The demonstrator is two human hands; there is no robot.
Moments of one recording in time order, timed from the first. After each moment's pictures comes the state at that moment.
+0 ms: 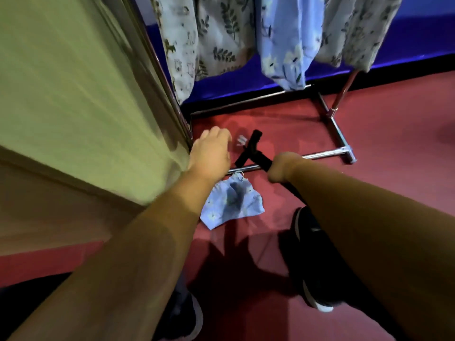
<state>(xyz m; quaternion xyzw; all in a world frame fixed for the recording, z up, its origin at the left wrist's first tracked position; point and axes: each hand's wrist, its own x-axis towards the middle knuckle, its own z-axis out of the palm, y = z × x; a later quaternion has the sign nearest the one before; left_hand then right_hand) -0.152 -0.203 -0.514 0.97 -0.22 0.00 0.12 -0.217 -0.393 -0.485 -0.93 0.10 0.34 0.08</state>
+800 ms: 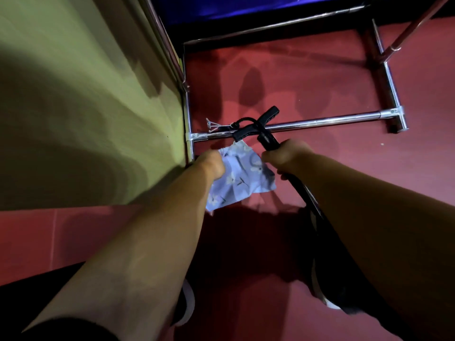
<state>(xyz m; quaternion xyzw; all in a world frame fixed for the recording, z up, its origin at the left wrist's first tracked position) -0.137 -0.171 -0.734 0.93 0.00 -0.35 0.09 -0.183 -0.382 -0.644 -0.81 0.31 0.35 0.36</state>
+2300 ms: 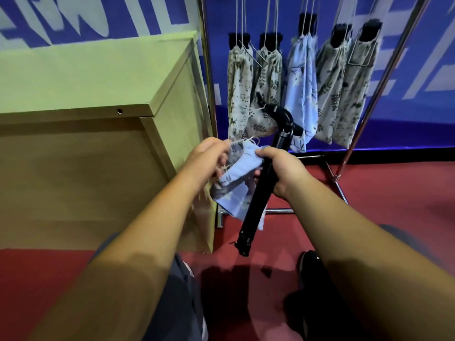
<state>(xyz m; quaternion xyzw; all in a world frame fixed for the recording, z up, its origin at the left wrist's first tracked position) -0.264 -0.127 -0.280 0.77 -0.03 -0.06 0.64 -0.278 -0.316 -0.304 -0.52 0.24 0.10 0.82</state>
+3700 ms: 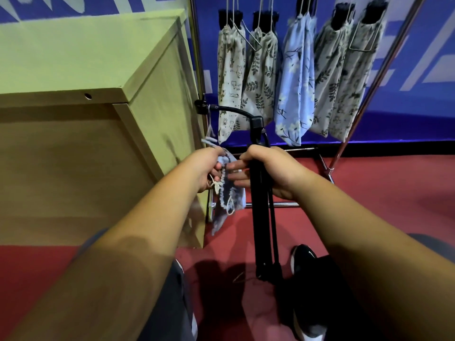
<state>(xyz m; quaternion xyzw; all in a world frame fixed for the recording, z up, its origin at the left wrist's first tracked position) -0.225 -0.160 -0.320 0.71 0.23 -0.24 0.62 -0.293 -0.325 -0.299 -0.61 0.06 0.20 0.76</state>
